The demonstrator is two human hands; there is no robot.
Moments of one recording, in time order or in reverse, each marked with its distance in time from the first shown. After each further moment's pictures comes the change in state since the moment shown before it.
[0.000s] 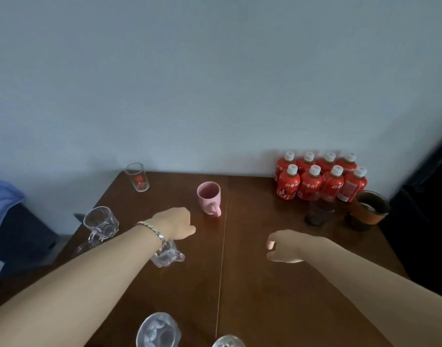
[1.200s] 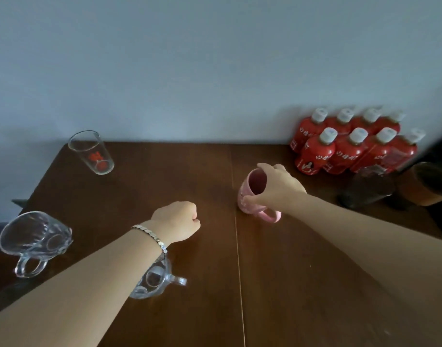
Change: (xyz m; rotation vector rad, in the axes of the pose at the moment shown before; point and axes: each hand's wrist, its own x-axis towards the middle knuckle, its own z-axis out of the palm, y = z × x) left_hand 0.145 -0.034 0.054 -0.011 -0.058 0.152; right_hand 0.173 -0.041 -0.030 0.311 0.406 0.189
